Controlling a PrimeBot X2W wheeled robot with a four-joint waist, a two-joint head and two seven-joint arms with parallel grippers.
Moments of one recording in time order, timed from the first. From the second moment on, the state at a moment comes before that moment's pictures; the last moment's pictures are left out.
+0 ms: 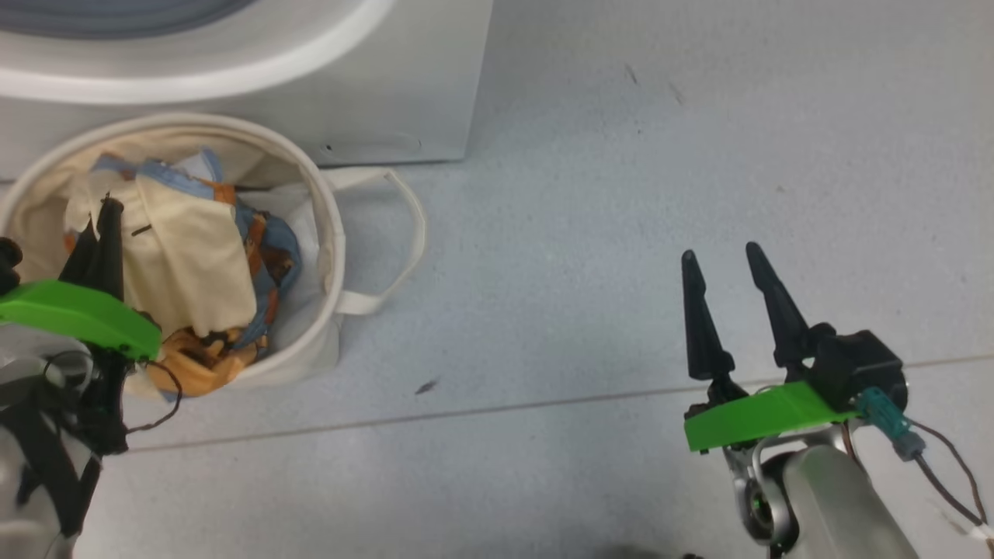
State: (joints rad) left arm -0.74 0.49 -0.47 0.74 -0.96 -0.08 -0.25; right arm -0.25 -0.05 0.21 0.13 0.22 0.13 -0.25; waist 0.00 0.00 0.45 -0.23
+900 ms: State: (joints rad) left arm -1.04 0.35 -0.60 1.29 -0.90 -0.10 -0.21; right arm -0.32 -0.05 0.18 0.04 0.17 0.13 -0.25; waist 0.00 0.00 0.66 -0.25
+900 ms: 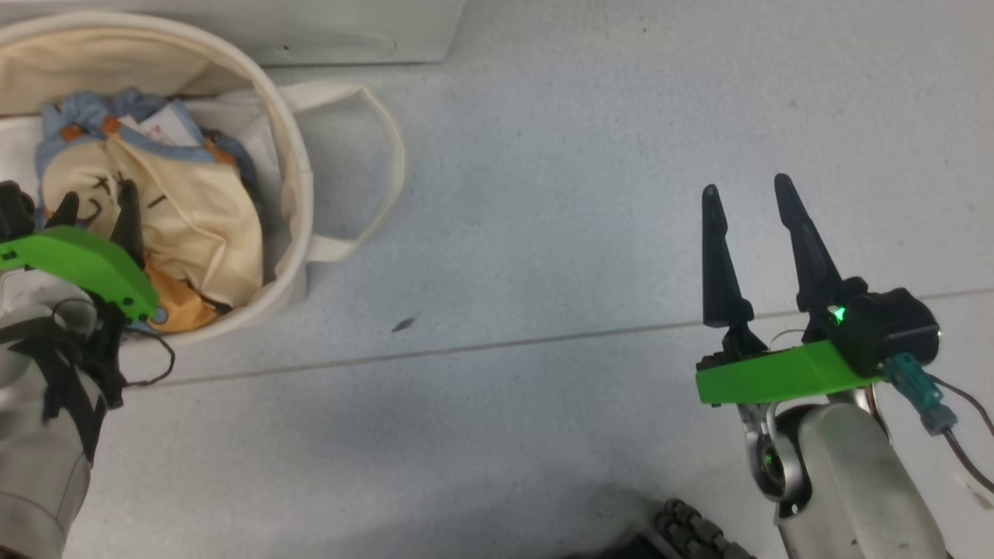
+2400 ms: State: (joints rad) left arm -0.06 0.32 -0.03 0.28 -0.51 -0.06 -0.25; right arm -0.13 -0.07 0.27 0.23 0.25 0.13 -0.25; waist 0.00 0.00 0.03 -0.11
